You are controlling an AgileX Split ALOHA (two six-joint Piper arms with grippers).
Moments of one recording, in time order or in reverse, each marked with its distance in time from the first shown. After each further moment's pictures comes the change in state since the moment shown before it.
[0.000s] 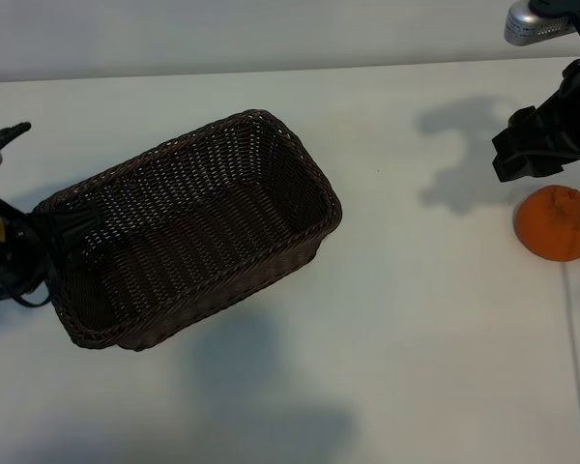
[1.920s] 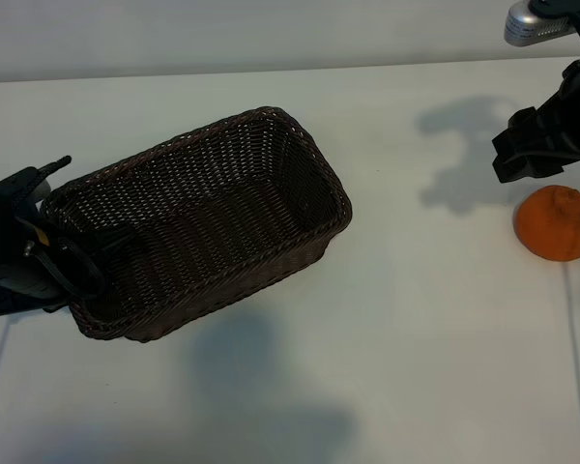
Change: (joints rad) left arm 0.115 0.266 0.057 -0.256 -0.309 0.268; right arm 0.000 0.000 0.000 0.001 0.003 0.000
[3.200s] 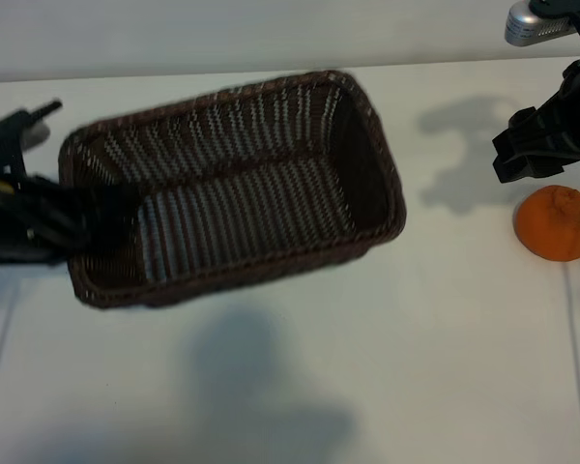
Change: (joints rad) left arm 0.032 -0.186 -0.097 -0.428 0.101 0.564; right arm 0.000 0.000 0.000 0.000 0.001 0.000
